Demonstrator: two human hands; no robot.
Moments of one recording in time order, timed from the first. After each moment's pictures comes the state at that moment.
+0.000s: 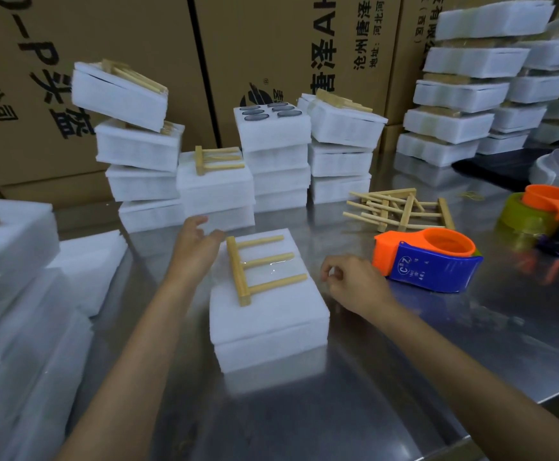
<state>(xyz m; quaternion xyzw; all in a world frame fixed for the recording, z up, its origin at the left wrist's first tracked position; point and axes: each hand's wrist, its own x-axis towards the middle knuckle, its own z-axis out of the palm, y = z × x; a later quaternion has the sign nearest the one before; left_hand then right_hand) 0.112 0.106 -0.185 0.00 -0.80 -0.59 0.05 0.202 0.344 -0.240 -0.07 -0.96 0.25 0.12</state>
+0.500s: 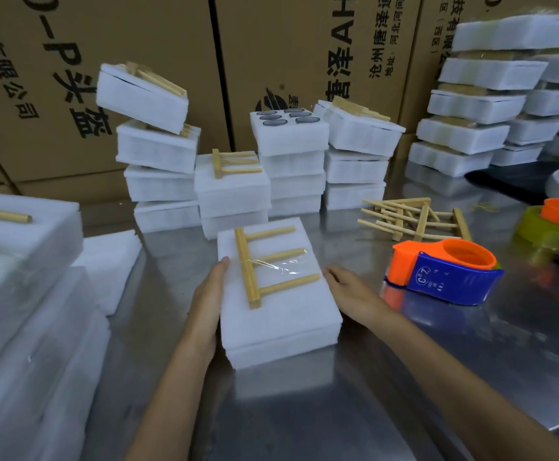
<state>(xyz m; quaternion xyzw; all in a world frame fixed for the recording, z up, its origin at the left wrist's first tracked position) 0.154 0.085 -0.240 0.06 -0.64 -0.76 -0.10 0.182 0.314 -0.248 -0.10 -0.88 0.46 0.04</state>
